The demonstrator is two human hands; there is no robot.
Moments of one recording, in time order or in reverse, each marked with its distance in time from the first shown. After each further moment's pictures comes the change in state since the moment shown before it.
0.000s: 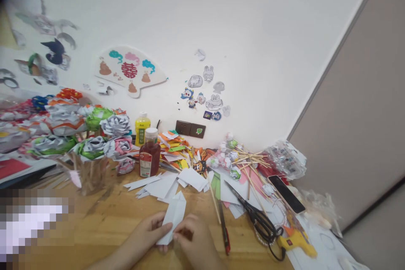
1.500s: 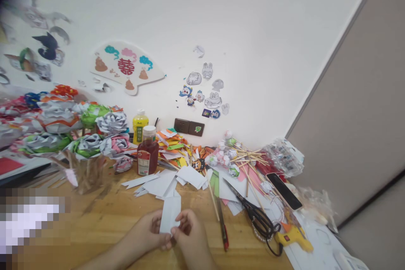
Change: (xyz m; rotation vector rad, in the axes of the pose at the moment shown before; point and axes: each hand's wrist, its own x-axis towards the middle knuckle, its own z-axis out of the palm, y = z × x) left_hand 0.001 -0.002 0.003 -0.073 -0.073 -0.019; right_hand -0.001 -0.001 0.022 0.506 0.193 0.289
